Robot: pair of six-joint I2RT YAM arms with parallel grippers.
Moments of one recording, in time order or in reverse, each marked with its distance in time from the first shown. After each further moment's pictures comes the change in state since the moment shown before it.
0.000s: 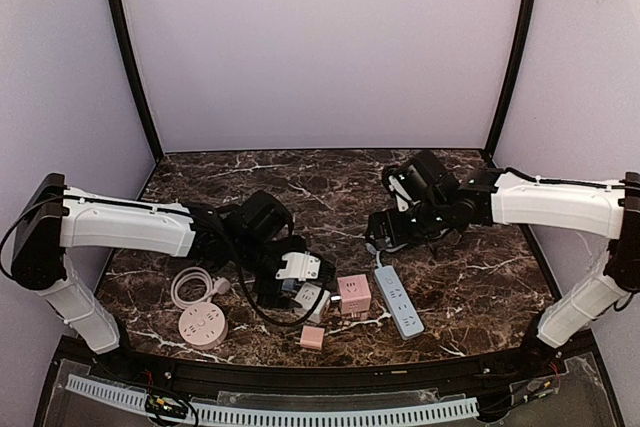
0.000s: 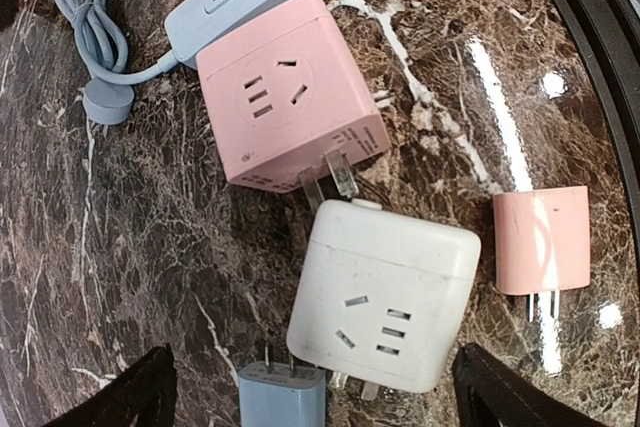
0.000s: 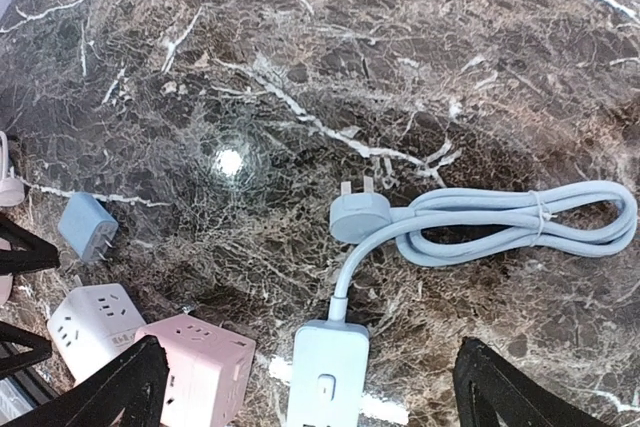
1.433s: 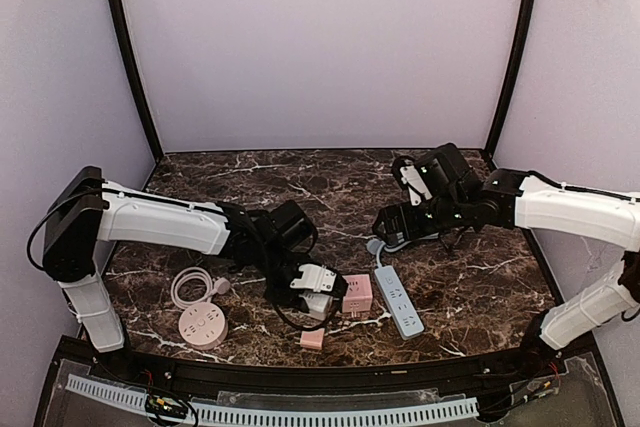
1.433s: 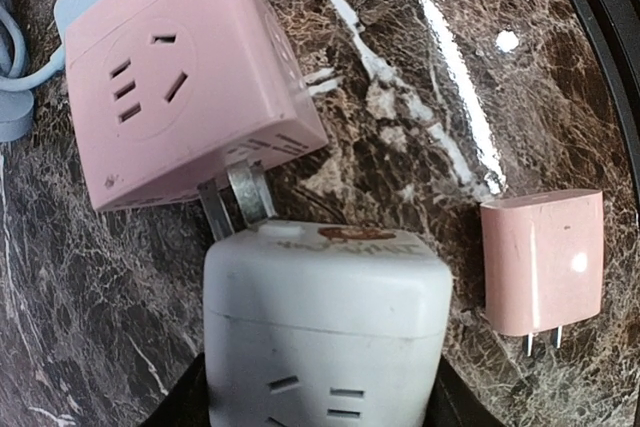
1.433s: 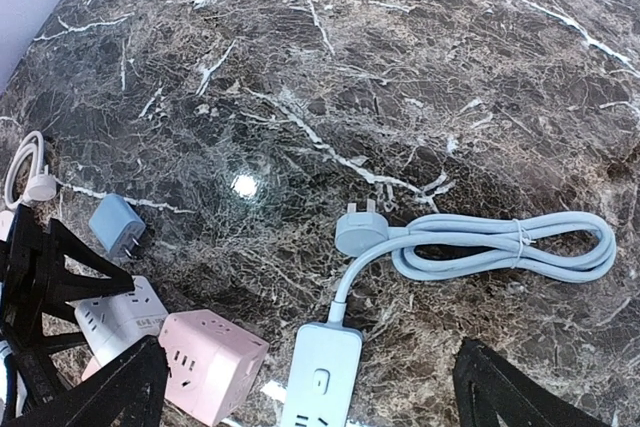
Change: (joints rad) left arm -0.026 0.186 0.143 -0.137 0.012 0.036; right arm -0.028 -0.132 -0.060 0.049 -0.037 -0.086
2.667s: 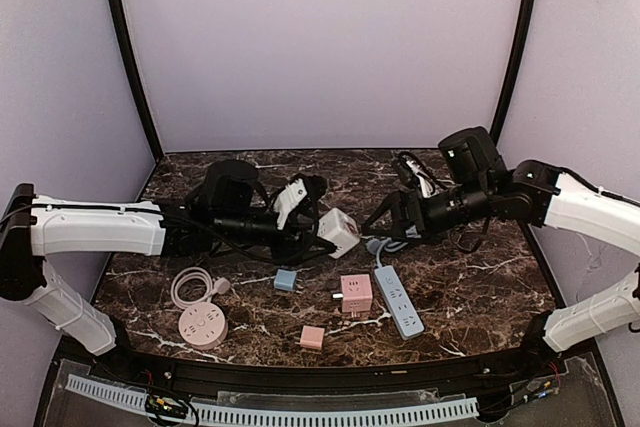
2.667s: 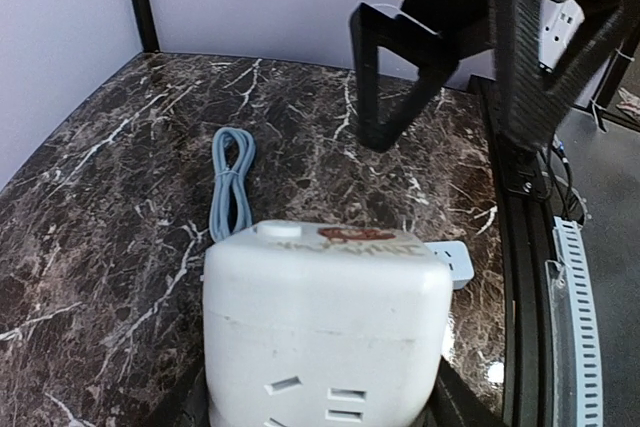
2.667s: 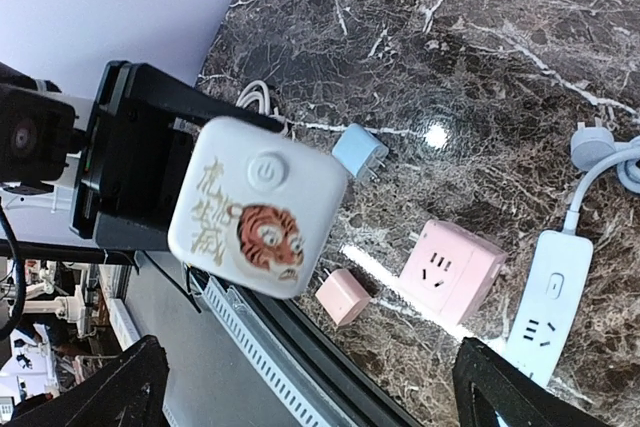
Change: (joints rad) left arm 0.072 -0.337 -0.201 0.584 0.177 -0.721; right arm 0.021 -0.144 0.039 -0.047 -0.484 0.283
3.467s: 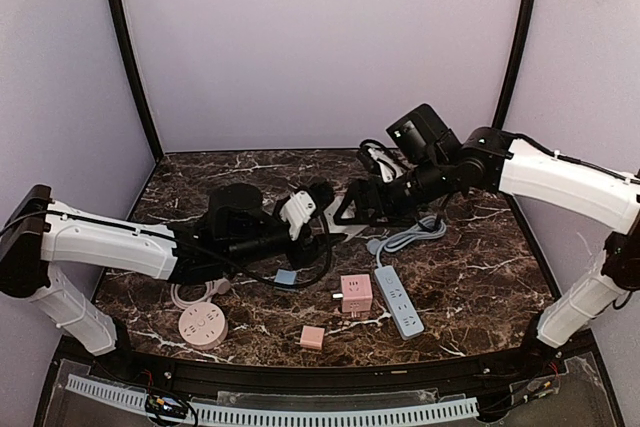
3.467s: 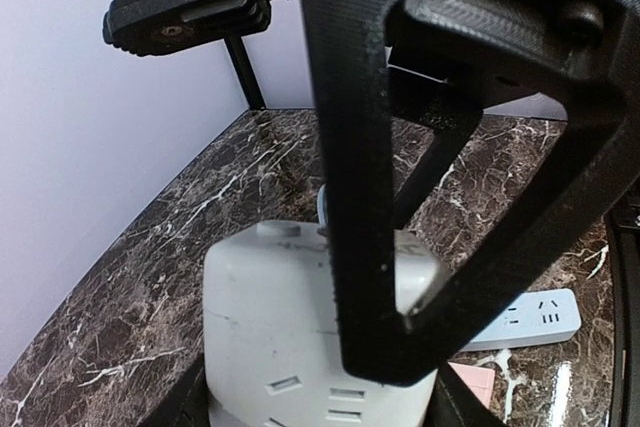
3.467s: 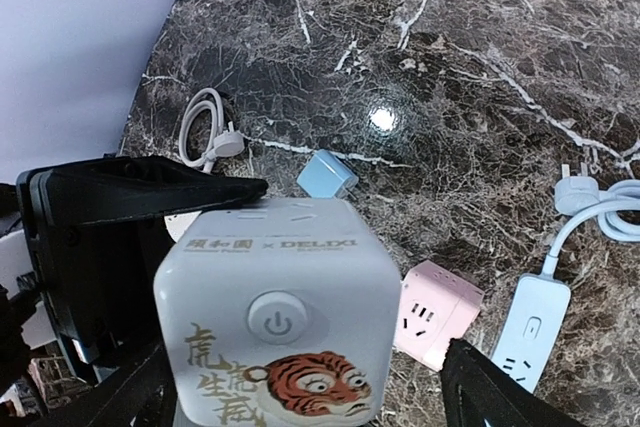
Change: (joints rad) left arm -0.126 0.034 -0.106 0.352 -0.410 0.107; right arm 0.068 0.288 0.326 -0.186 0.134 -0.042
